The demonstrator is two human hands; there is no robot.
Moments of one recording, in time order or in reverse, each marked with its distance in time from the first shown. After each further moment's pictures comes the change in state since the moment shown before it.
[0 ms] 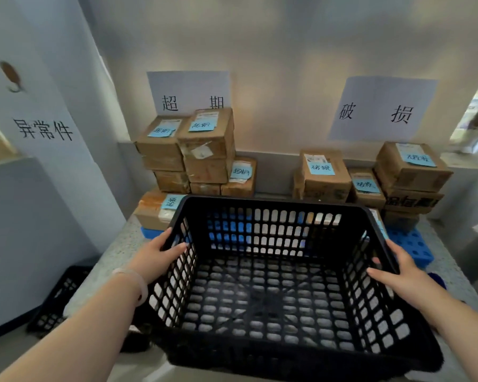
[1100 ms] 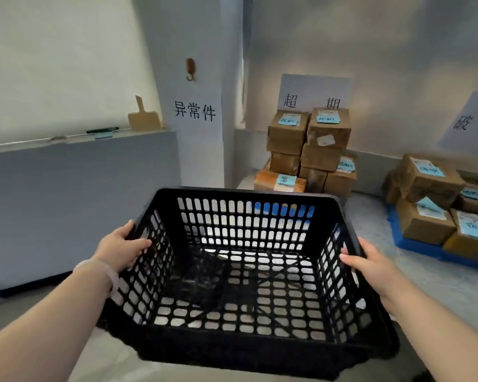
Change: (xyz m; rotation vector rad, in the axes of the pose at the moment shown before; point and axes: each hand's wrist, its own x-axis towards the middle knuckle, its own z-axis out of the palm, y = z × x) left_hand -0.166 -0.307 -0.256 -0.403 0.454 -0.143; right_hand -0.221 -0.062 0.279 0.169 -0.246 -0.237
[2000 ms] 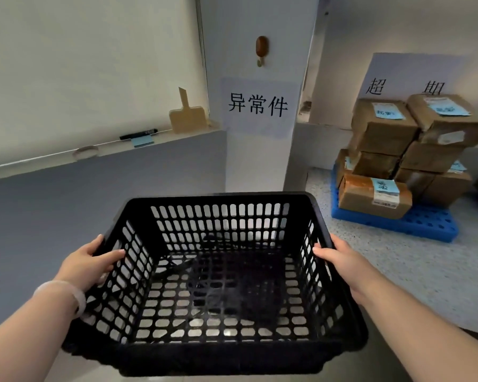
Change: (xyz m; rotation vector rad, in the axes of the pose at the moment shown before) left_hand 0.290 -0.064 -0.273 0.082 0.006 -0.095; right_hand 0.105 -0.078 0.402 0.110 -0.126 0.149
